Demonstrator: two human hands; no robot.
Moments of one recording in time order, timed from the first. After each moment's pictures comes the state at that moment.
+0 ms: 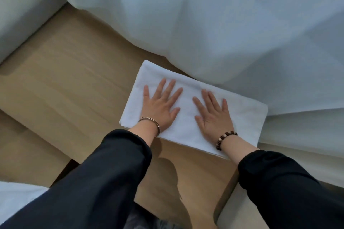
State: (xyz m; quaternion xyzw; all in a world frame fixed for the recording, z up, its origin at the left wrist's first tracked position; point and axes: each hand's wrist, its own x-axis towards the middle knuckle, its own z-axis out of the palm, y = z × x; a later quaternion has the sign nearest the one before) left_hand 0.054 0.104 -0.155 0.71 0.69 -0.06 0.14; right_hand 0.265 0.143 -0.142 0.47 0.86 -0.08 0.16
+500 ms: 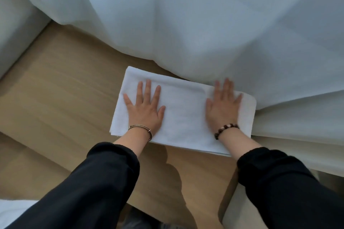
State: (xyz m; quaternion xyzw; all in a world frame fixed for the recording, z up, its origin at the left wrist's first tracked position) left_hand 0.062 0.103 -0.159 0.63 0.77 -0.06 0.11; right_hand 0.280 0.168 -0.133 0.68 0.73 -0.09 0.07
